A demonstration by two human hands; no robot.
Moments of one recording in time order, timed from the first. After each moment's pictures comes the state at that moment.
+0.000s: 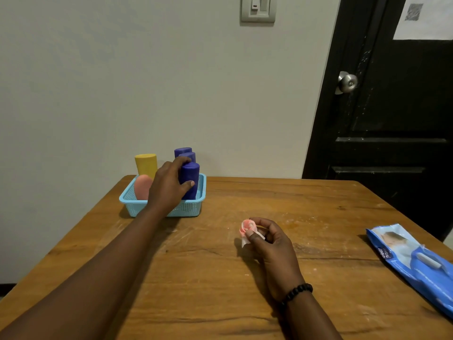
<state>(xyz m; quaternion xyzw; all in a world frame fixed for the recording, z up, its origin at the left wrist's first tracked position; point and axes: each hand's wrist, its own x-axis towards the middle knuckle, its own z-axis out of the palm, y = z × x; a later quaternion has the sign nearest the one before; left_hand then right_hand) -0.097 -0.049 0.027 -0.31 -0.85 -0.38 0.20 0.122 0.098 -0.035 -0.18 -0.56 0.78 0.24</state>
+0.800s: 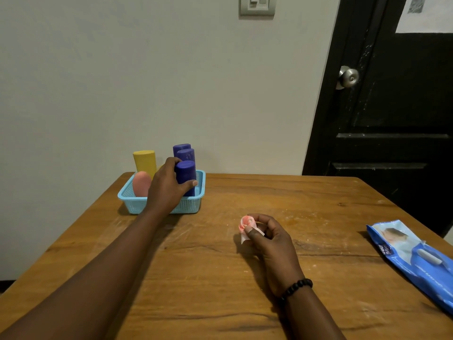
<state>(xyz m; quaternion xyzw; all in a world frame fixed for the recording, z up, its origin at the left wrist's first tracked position) -0.090 -0.044 0.020 -0.27 -0.84 -0.44 0.16 0.125 0.097 -0.030 -0.17 -0.54 0.79 0.23</state>
